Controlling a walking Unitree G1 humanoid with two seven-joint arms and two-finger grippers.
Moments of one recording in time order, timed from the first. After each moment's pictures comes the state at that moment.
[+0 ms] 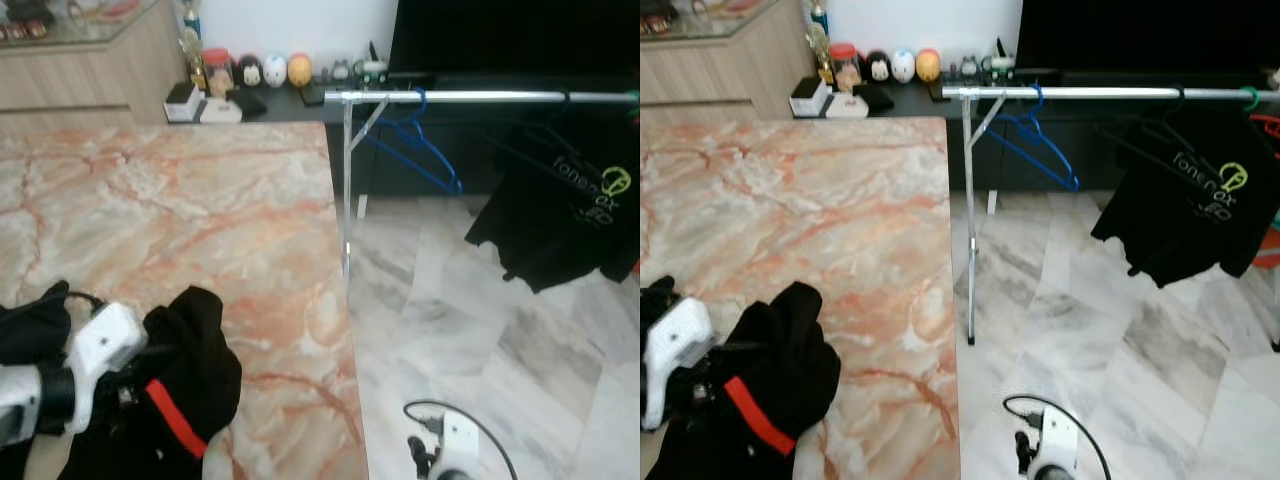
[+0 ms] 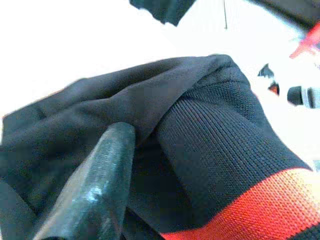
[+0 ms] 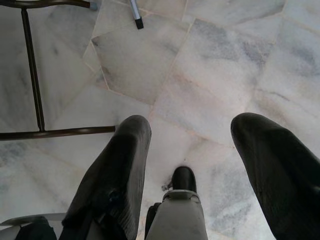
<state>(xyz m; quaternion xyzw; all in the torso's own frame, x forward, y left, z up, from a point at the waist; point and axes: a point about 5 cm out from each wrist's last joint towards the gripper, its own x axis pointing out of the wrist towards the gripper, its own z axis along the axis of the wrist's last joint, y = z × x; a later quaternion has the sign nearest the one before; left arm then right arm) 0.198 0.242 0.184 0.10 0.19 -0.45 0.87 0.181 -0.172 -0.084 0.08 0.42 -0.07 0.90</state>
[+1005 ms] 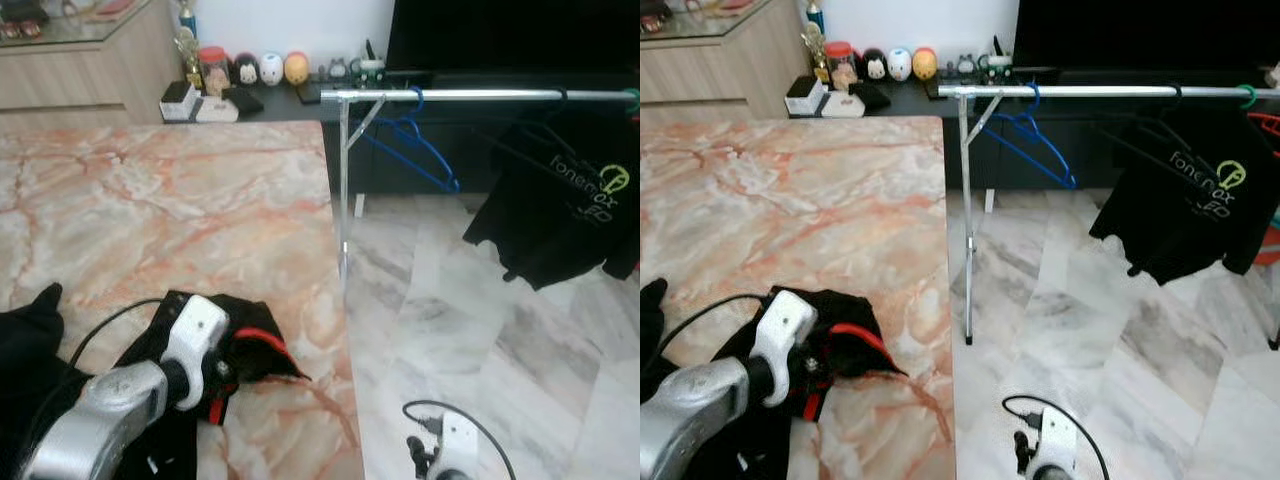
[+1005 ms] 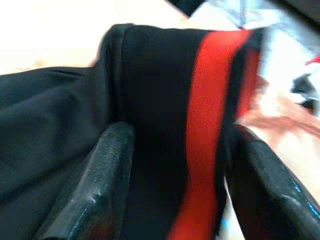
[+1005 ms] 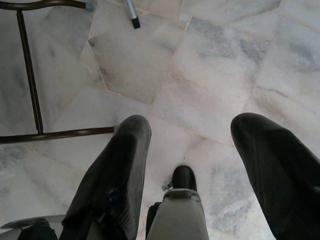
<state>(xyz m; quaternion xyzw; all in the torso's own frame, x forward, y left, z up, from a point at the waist) 0.227 0.175 0.125 0.06 0.21 -0.41 0.89 0.181 -0.170 -0.085 0.09 0.42 -0.08 0.90</state>
